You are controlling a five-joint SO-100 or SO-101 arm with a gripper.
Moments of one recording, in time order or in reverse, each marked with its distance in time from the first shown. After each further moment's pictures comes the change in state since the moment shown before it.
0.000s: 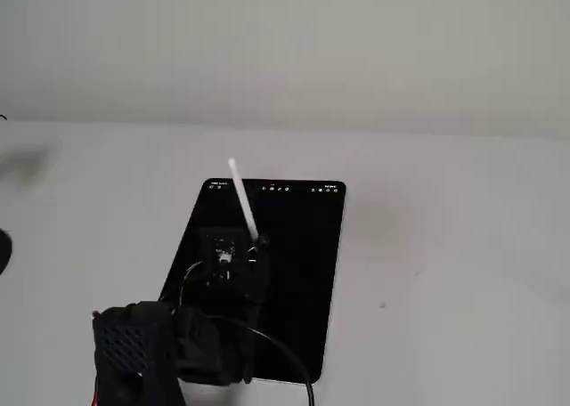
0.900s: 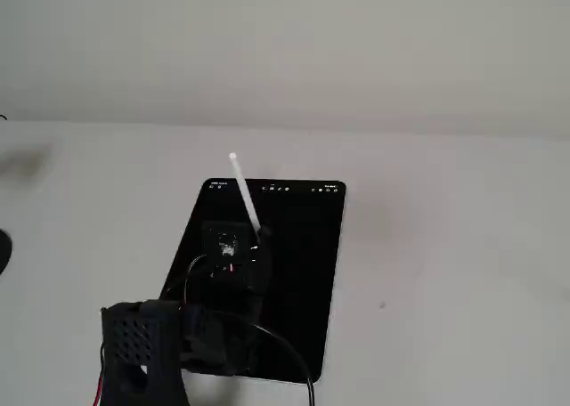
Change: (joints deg) arm -1.5 -4.0 -6.7 0.3 0.0
